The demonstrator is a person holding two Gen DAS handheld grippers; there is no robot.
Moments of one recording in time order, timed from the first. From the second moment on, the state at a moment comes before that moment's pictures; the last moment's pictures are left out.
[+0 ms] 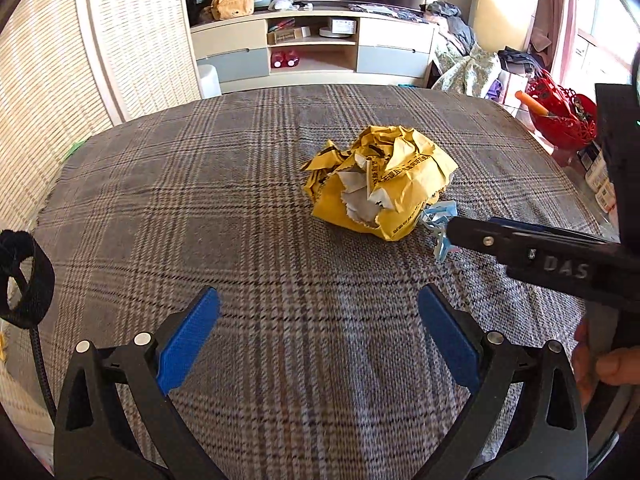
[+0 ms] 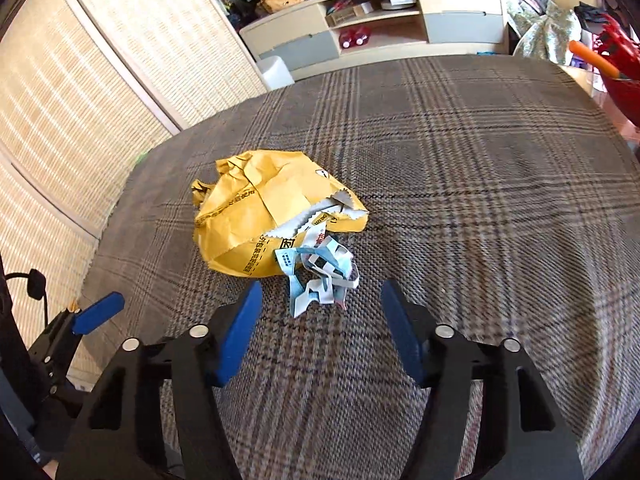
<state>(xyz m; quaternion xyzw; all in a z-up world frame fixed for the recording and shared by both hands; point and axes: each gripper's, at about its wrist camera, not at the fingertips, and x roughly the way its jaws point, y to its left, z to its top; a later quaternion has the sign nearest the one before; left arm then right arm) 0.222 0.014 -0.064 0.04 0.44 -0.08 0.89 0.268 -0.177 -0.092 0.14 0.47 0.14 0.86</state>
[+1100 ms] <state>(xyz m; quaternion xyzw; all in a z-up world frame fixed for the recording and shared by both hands) 0.321 -0.041 -0.081 0.08 0.40 -0.13 0.90 0.278 -0.245 -0.109 0.12 0.48 0.11 0.86</state>
